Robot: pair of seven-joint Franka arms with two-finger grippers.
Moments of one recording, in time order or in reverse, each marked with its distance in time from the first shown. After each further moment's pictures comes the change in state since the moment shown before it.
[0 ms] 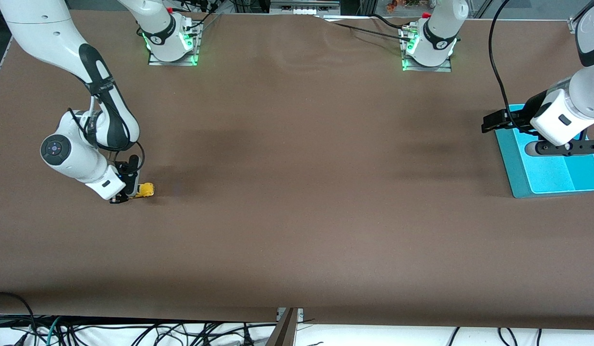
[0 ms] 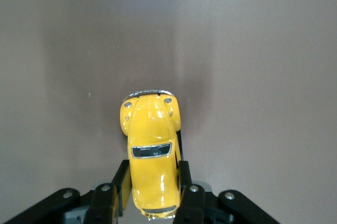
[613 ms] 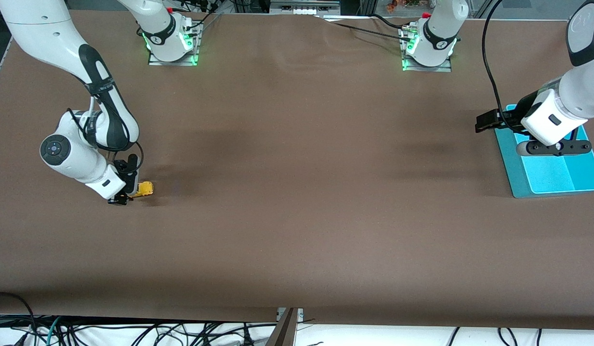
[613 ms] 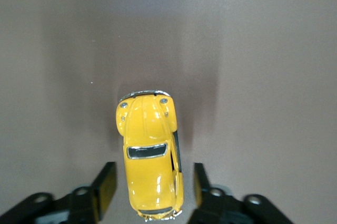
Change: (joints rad) left arm -0.027 0.002 -0.007 -0.001 0.000 0.002 -0.028; right arm -0.003 0.003 -0.018 -0.001 -0.004 0.010 -0.080
